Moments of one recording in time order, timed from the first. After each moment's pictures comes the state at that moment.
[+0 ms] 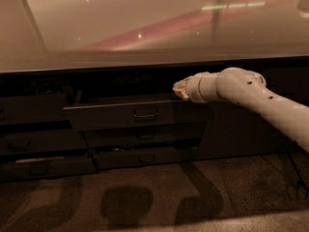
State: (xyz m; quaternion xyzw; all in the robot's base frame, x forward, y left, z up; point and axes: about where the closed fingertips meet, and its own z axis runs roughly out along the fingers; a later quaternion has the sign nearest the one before) arm 0.703 -0.103 0.747 -0.41 0.78 0.09 0.46
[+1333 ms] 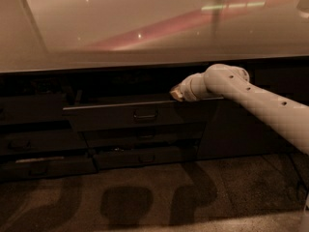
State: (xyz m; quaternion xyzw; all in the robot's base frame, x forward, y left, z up) arm 0.739 -0.100 0.694 -0.39 0.82 0.10 0.40
